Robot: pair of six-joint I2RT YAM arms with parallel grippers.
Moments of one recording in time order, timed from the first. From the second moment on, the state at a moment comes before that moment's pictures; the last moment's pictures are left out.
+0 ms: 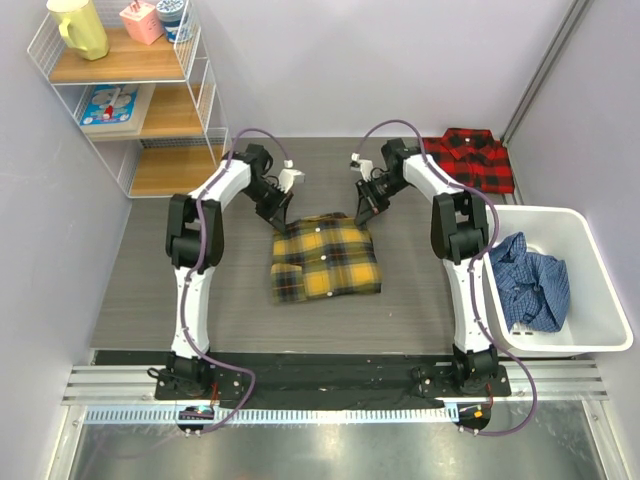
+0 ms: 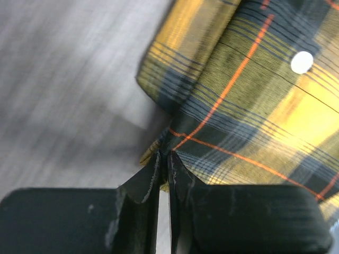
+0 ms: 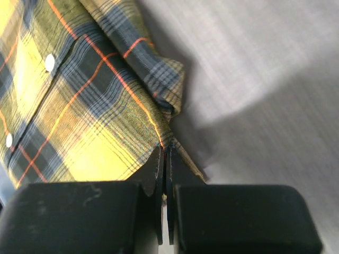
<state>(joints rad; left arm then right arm) -0.24 2.32 1.93 -1.06 0.58 0.55 0.24 2.43 2.06 -1.04 -0.77 -0.41</state>
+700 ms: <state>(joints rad) -0.20 1.37 1.37 -0.48 0.62 0.08 0.15 1.72 1.70 -0.64 -0.90 -0.06</state>
